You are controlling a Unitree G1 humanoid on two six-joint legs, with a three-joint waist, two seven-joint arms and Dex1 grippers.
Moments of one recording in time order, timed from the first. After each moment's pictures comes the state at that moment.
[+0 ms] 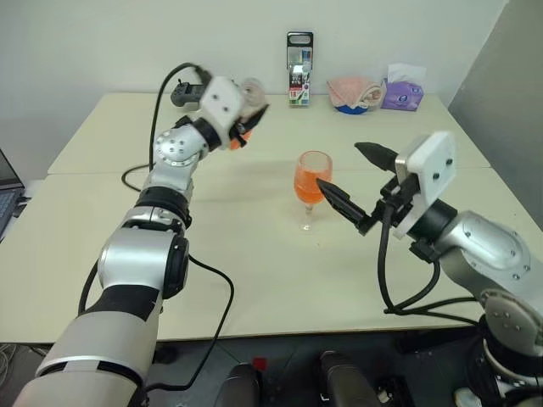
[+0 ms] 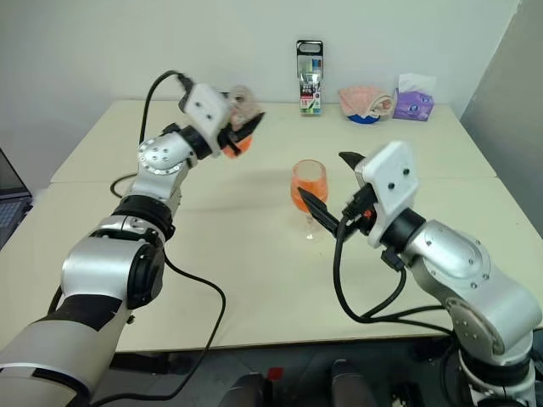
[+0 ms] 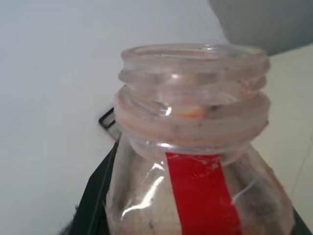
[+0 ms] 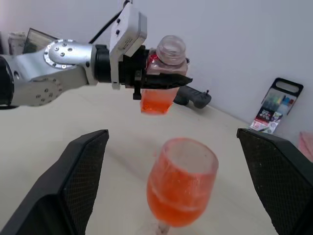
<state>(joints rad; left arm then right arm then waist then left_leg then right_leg) -1.23 0.42 0.08 1.24 0.00 -0.53 -0.64 -0.53 -0.52 -0.06 -0.83 0.69 0.96 0.23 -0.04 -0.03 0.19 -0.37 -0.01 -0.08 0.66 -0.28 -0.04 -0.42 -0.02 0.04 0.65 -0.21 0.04</state>
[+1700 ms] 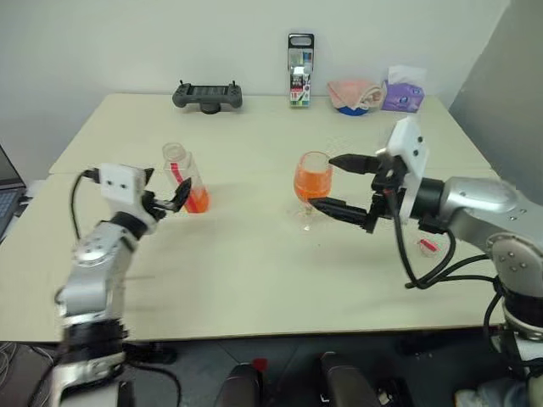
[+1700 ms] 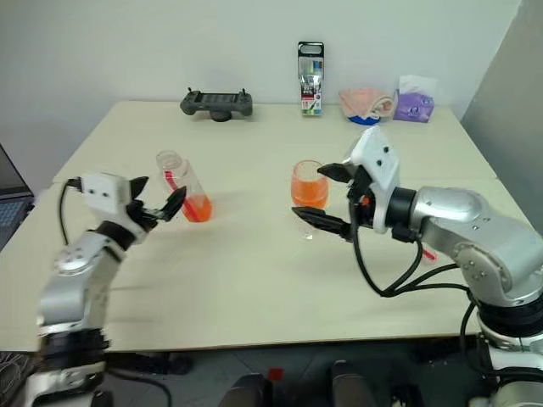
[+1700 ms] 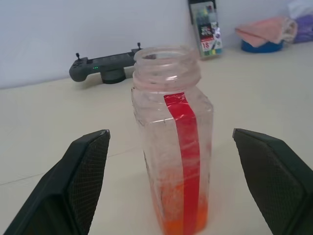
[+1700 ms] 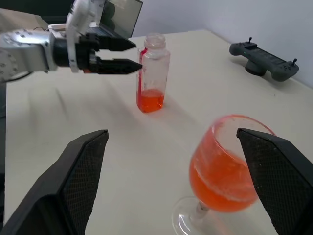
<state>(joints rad) -0.27 0.62 0.34 -0.08 -0.38 0.34 -0.51 -0.67 -0.75 -0.01 -0.51 0.76 0.93 0.63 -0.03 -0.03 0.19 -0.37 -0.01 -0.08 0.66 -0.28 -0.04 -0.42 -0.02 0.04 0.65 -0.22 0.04</state>
